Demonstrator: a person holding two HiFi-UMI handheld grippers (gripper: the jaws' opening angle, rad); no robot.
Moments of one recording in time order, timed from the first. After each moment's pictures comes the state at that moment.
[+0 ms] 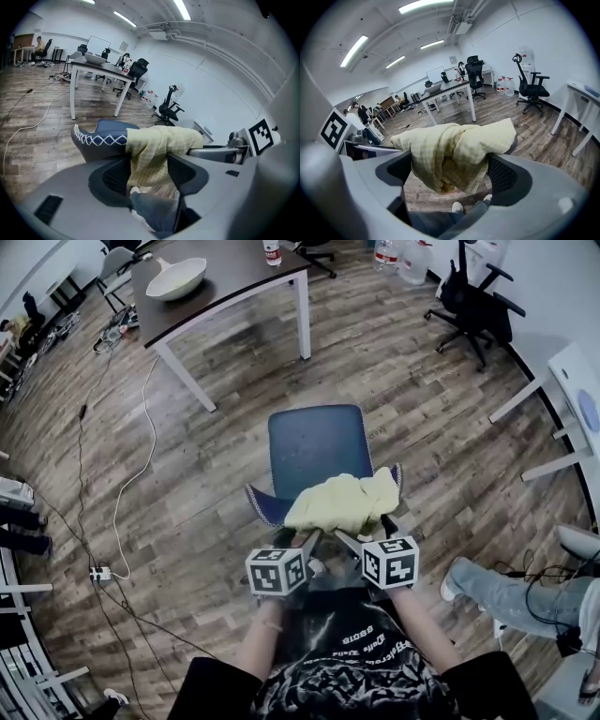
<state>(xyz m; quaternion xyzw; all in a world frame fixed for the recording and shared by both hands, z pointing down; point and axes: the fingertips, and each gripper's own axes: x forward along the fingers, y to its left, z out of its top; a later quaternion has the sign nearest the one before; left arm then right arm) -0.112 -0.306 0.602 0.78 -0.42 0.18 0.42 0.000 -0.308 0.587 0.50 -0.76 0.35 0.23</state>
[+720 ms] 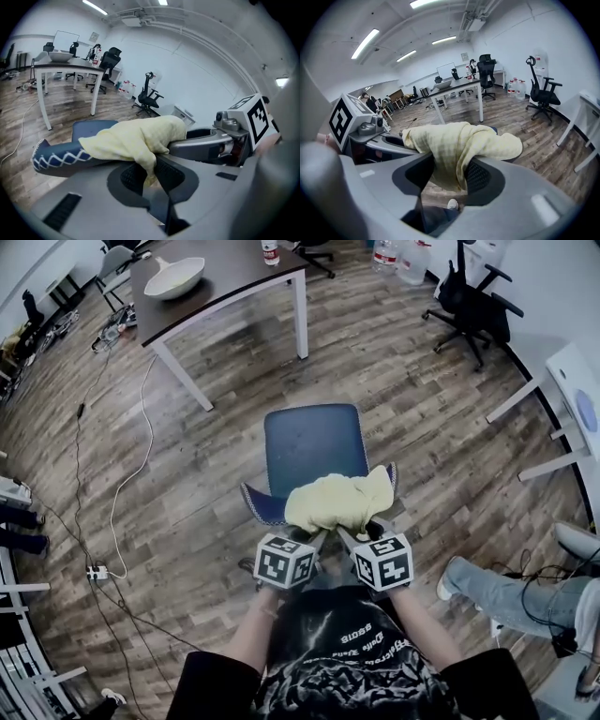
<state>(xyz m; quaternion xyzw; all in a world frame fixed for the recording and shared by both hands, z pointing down) -0.064 -0.298 0.599 0.84 -0.29 0.24 0.38 -0.014 -0.302 0.583 0.45 -0.78 0.33 0.26</state>
